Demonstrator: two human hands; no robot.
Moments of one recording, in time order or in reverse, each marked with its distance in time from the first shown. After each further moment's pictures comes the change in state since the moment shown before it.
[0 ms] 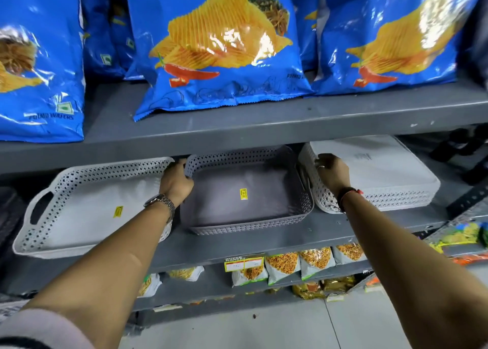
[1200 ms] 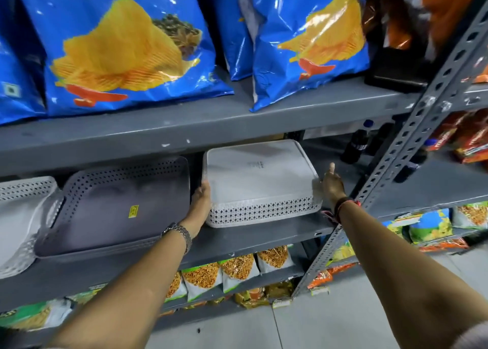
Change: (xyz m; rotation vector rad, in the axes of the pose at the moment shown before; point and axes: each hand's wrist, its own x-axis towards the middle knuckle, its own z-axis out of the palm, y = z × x) left_hand -0.068 0.280 0.211 -0.717 -0.350 -0.276; right_hand 0.094 0.208 -0.194 0.334 -0.035 0.501
